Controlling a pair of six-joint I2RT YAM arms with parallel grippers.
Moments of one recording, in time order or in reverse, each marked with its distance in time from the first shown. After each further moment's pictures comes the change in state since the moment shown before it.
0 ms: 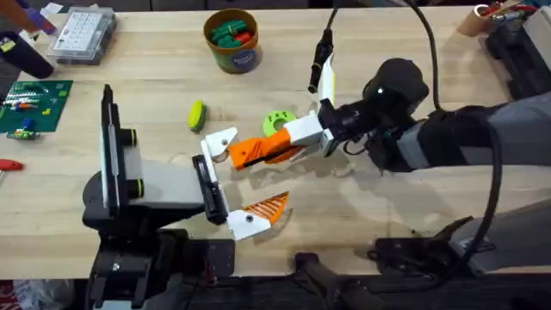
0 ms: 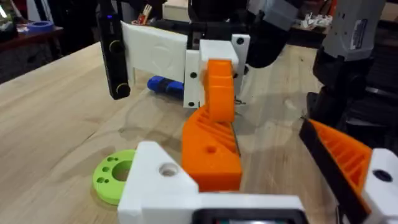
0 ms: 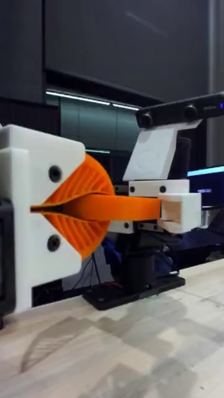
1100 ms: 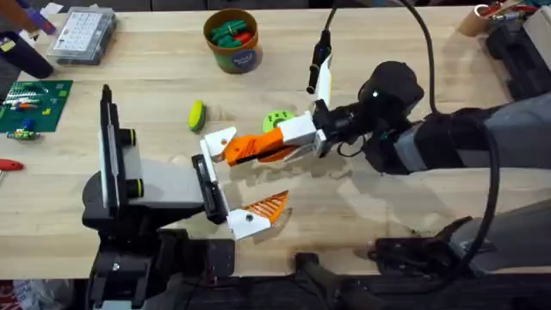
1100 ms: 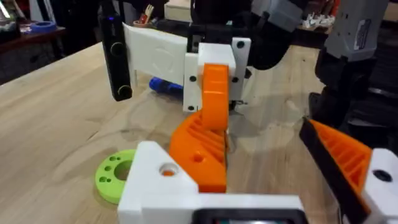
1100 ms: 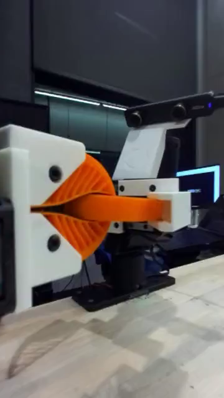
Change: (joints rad) left arm 0.002 0.000 0.000 0.001 -0.005 0.000; right arm 0.036 0.000 0.000 -0.006 0.077 -0.001
